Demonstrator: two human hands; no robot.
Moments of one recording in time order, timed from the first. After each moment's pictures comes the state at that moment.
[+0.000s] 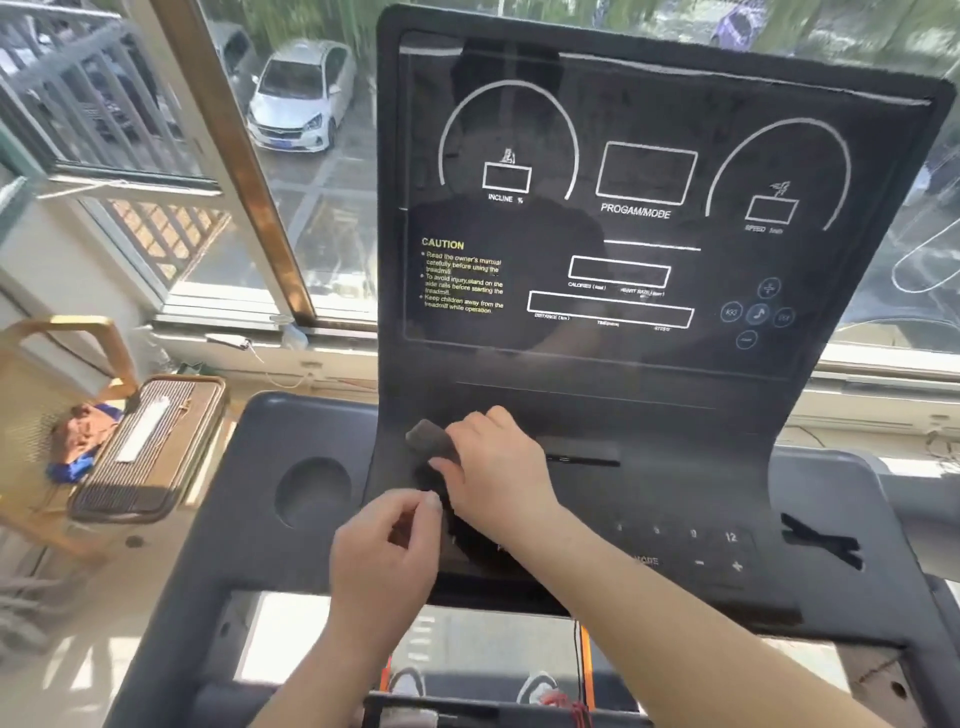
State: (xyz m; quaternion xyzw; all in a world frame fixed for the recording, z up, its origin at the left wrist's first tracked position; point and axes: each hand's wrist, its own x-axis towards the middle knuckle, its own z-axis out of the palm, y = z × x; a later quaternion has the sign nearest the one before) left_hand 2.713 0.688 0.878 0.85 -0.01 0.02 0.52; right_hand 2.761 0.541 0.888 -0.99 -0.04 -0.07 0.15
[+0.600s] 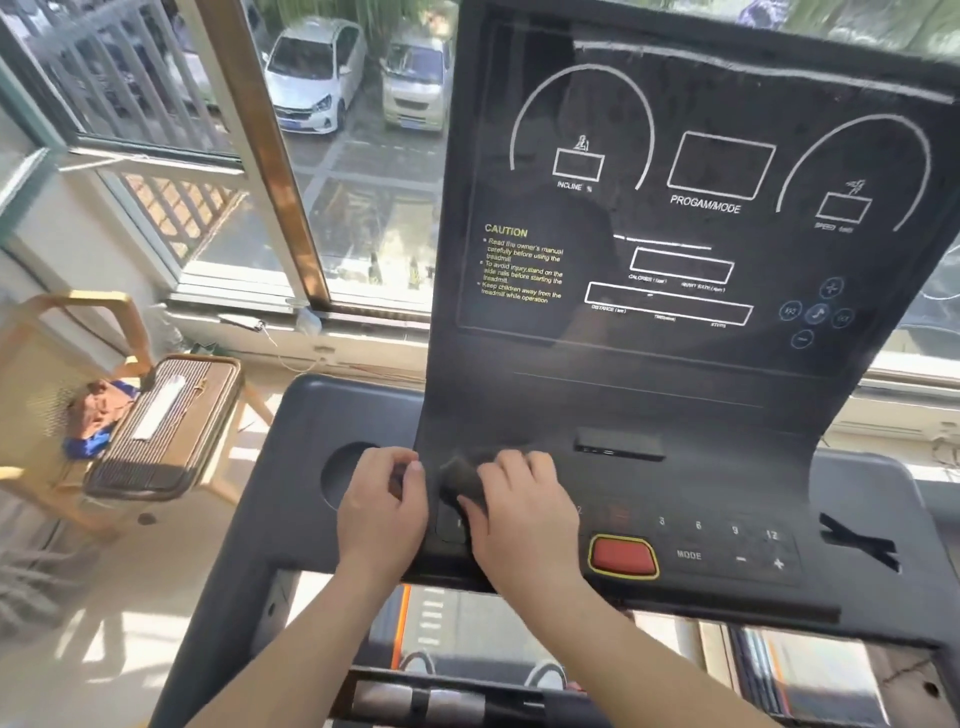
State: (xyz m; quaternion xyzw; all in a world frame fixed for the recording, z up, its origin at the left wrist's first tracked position) left_hand 2.764 0.734 0.830 0.88 0.05 0.00 0.48; right_hand 2.720 0.584 0.843 -0.98 0.01 -0.17 0.08
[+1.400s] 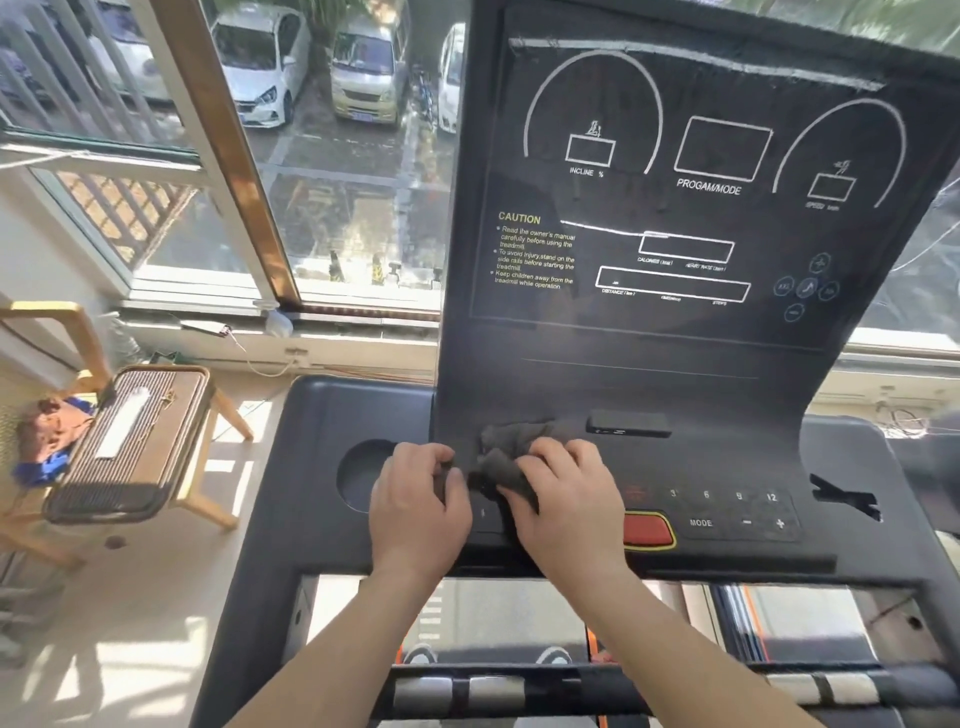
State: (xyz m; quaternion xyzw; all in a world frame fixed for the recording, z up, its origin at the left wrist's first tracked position) left_hand 2.763 0.734 0.819 0.90 -0.07 0.01 0.44; right_hand 2.709 0.571 0.838 -0.97 0.05 -0.22 0.09
